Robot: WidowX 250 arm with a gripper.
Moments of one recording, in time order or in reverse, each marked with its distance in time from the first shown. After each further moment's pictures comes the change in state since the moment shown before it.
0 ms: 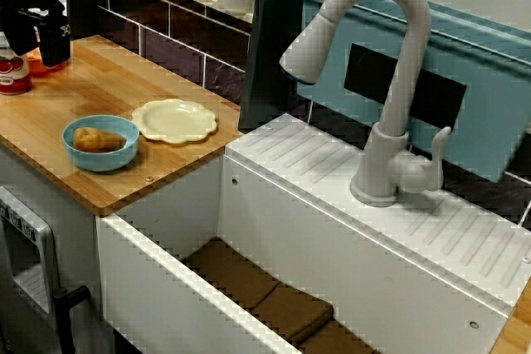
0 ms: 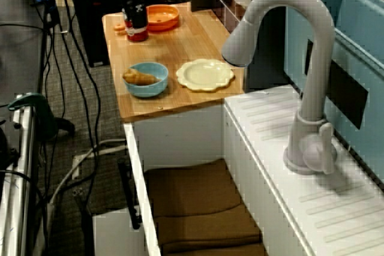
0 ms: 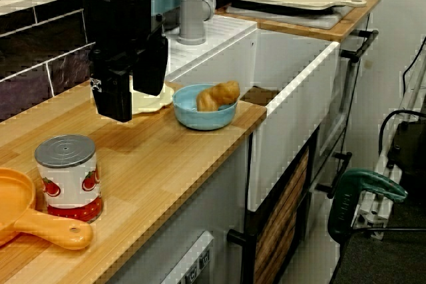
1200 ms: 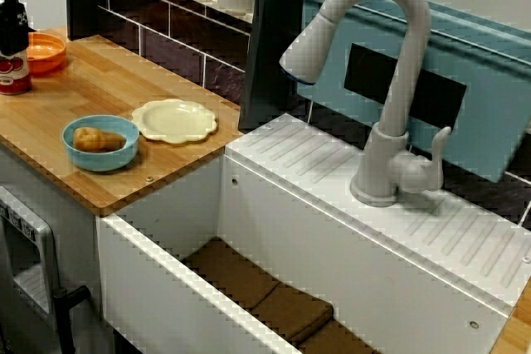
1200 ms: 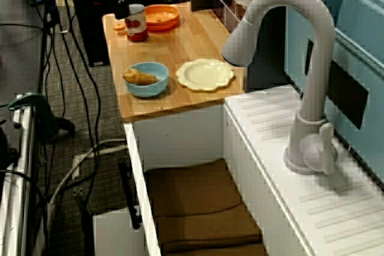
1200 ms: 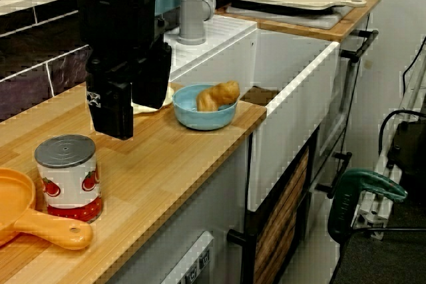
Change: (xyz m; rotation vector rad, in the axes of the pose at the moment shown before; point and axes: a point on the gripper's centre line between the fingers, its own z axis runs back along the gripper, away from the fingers) arm -0.022 0.034 0.012 0.024 -0.007 0.032
